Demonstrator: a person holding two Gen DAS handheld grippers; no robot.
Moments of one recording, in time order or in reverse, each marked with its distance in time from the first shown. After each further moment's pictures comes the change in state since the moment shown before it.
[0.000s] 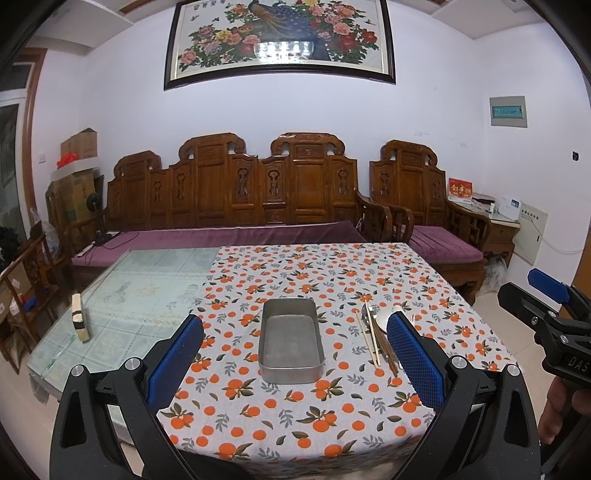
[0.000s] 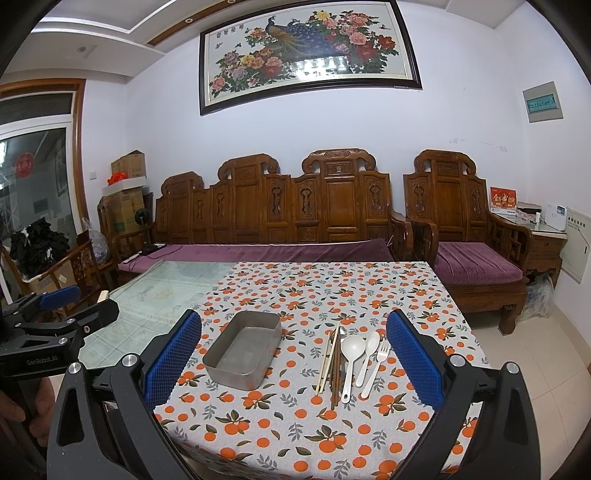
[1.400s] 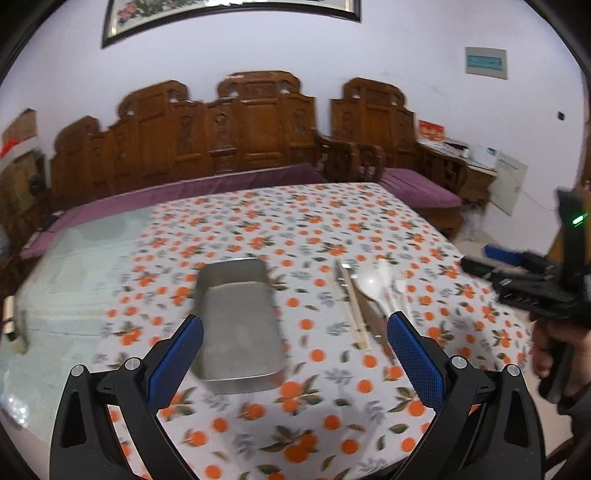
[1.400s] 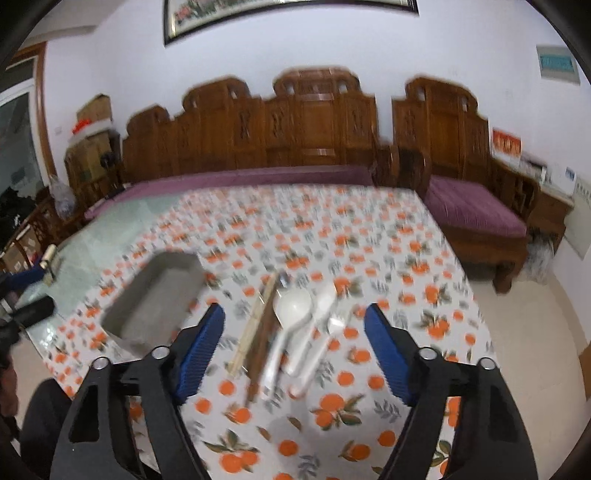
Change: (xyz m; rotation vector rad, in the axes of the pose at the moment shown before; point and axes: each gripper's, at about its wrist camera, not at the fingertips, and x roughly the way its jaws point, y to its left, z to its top) left arm 0.164 -0.041 -0.027 0.083 0.216 -0.192; right arm 0.171 -0.136 -0.054 0.026 0.342 -0.053
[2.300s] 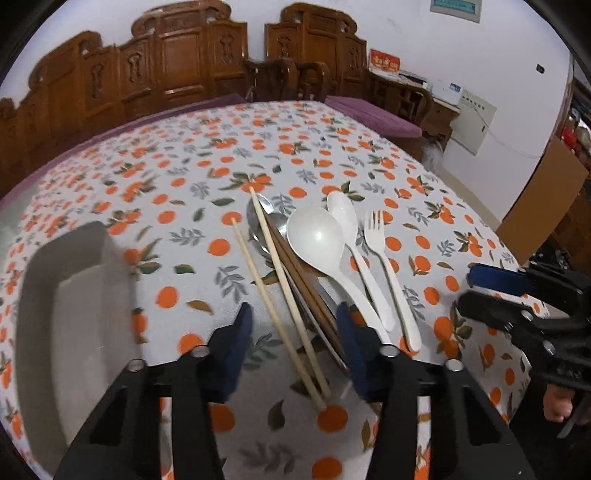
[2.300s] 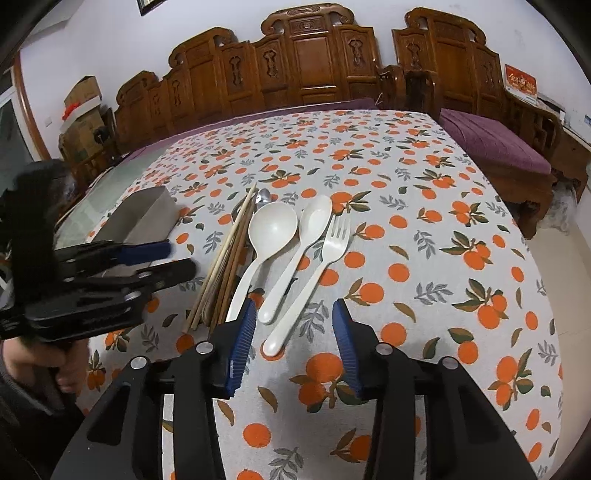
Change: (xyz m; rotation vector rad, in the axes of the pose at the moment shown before) left arm 0.203 -0.059 -0.015 0.094 0.258 -0.211; right arm 0.076 -0.023 -0.047 0.055 0.171 0.106
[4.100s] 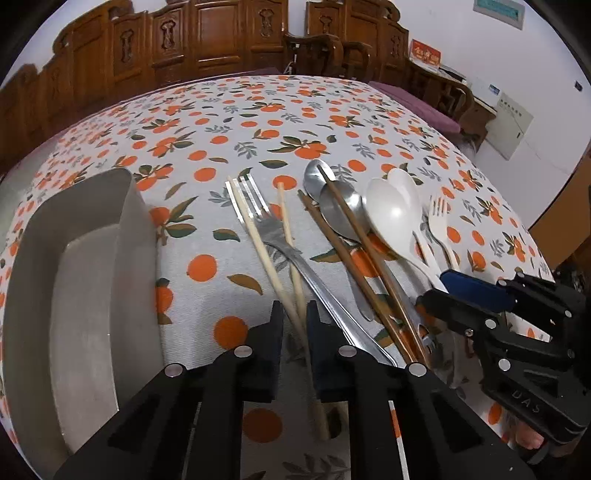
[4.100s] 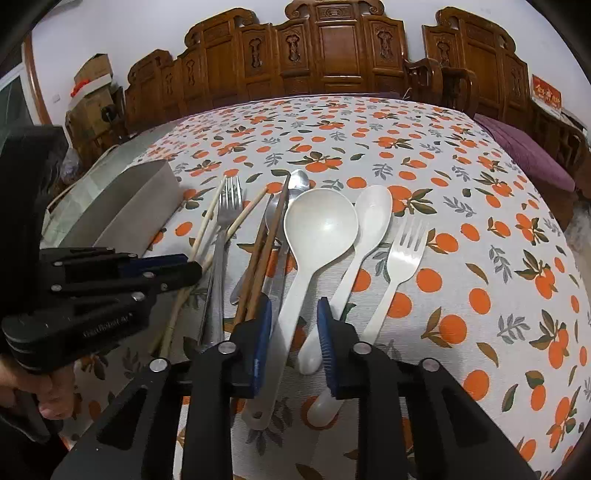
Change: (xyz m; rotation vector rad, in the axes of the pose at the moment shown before) left arm 0.022 0.037 -0.008 -0.107 0.069 0.085; right arm 0.073 0.034 0.012 -0.066 0.031 0.012
